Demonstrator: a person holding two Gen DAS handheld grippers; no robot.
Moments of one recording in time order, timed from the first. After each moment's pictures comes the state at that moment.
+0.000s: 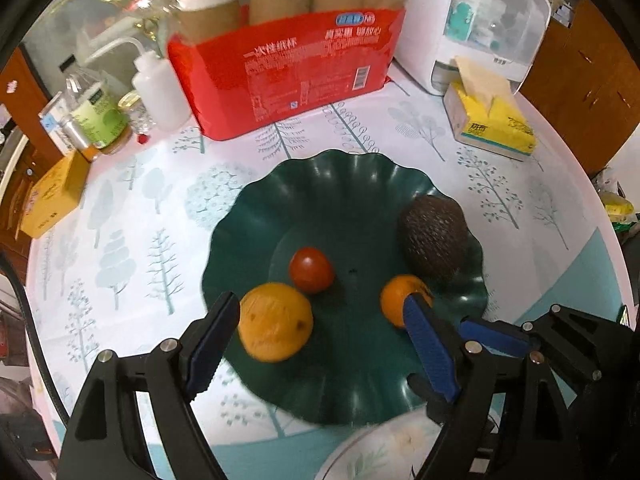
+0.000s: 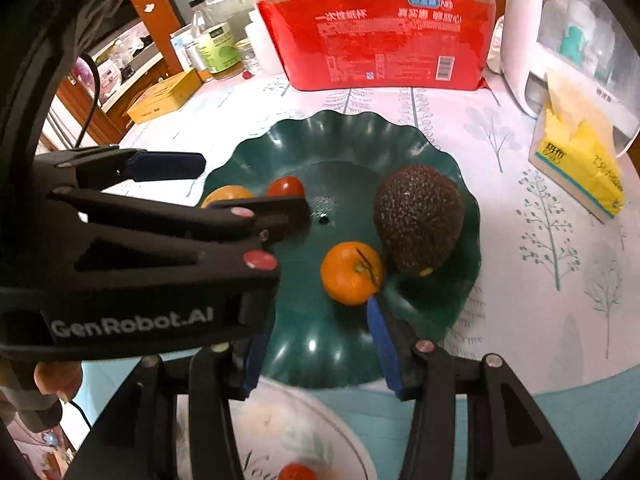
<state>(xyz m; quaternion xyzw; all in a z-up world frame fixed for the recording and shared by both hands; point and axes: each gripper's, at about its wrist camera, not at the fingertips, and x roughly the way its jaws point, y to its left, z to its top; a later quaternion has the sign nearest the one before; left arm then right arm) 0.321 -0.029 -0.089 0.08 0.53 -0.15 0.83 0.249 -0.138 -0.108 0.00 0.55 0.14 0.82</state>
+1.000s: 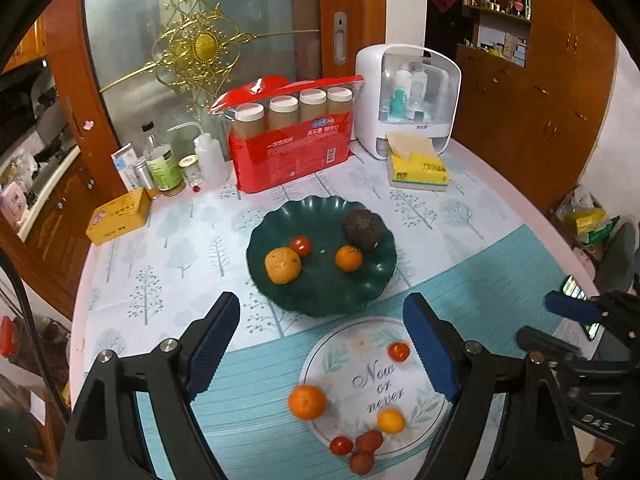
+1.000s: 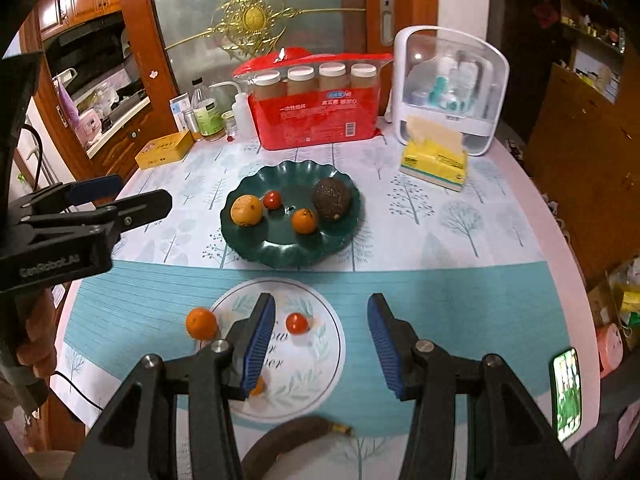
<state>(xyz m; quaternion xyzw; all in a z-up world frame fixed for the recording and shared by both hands) 0.122 0.017 0.045 0.08 0.40 -0.16 0.90 0.049 -0.168 0.034 0.01 0.46 0.02 0.89</state>
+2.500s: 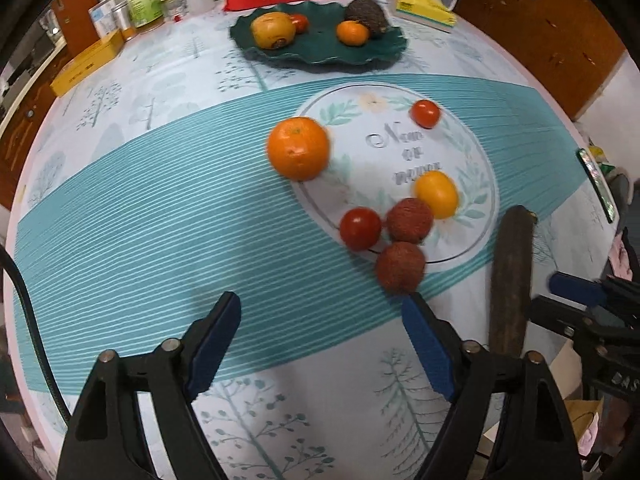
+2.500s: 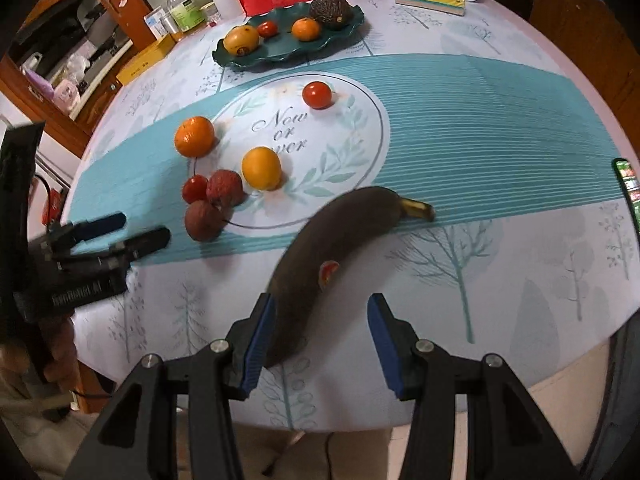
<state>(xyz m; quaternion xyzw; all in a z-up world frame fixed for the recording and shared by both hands) 0.030 0.067 -0.139 0.07 0.57 -0.19 0.80 -0.049 -0.131 -0.118 0.11 0.60 0.02 0.80</state>
